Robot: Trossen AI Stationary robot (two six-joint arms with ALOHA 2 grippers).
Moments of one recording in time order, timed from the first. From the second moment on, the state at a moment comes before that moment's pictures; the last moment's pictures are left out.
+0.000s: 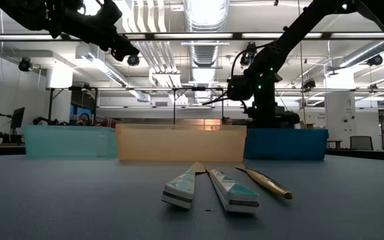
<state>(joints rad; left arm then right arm) 0.54 0.96 0.59 0.42 -0.38 0.68 -0.69 1.94 1.30 -0.72 0.37 0.70</state>
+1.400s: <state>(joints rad) 0.41 0.96 0.63 0.40 -0.38 0.52 -0.40 1.59 1.25 -0.83 0.55 0.58</state>
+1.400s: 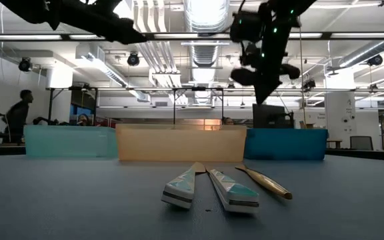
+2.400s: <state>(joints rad) -0.09 0.96 0.63 0.24 -0.38 -0.07 0.11 1.50 0.93 -0.29 0.22 0.71</state>
